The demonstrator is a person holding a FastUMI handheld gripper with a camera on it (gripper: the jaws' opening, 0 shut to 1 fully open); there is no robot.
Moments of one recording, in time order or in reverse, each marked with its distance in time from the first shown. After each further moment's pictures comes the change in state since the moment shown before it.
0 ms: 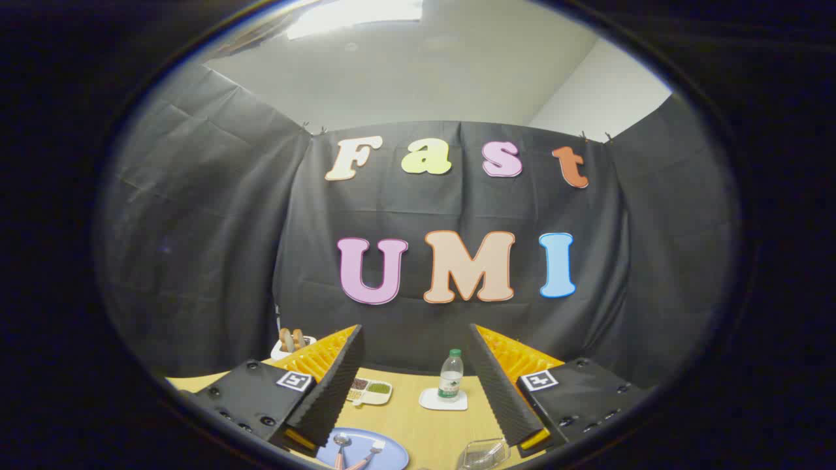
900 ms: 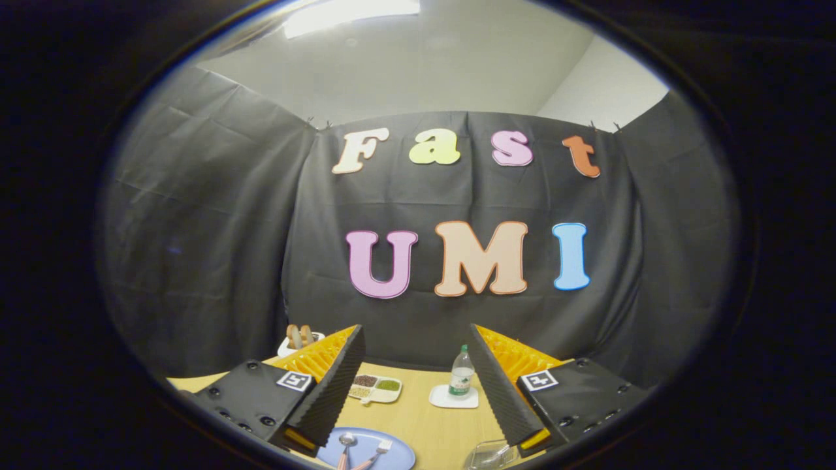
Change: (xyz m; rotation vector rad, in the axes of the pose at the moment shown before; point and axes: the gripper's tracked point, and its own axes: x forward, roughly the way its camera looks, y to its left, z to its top) arm 0.018 0.006 -0.014 0.013 0.046 0.039
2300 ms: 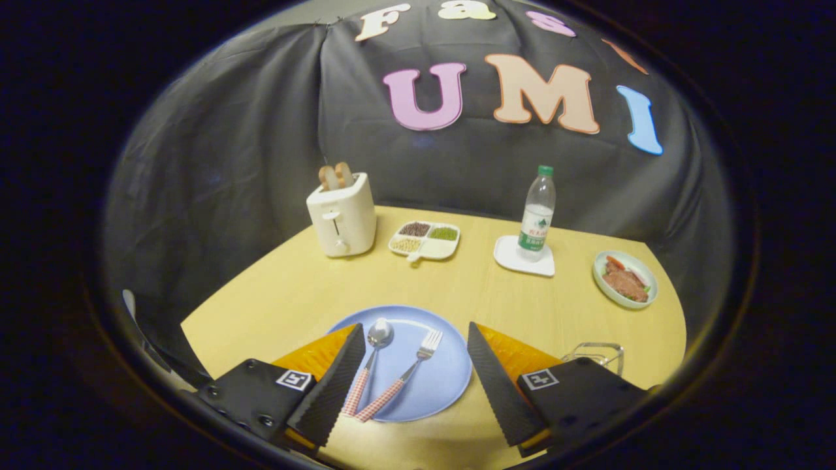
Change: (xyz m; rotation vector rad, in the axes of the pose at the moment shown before) arm -0.029 0.053 -0.281 -0.010 0.723 0.246
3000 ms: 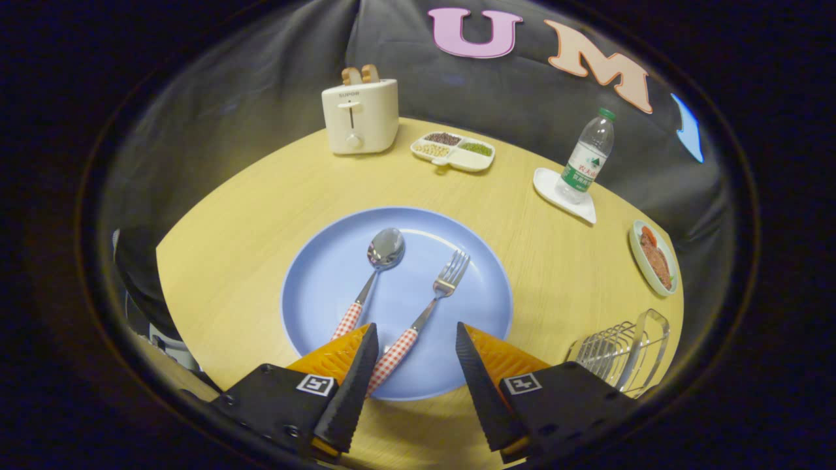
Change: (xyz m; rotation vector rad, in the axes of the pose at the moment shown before) arm 0.038 0.012 -0.096 -0.183 0.326 0.024
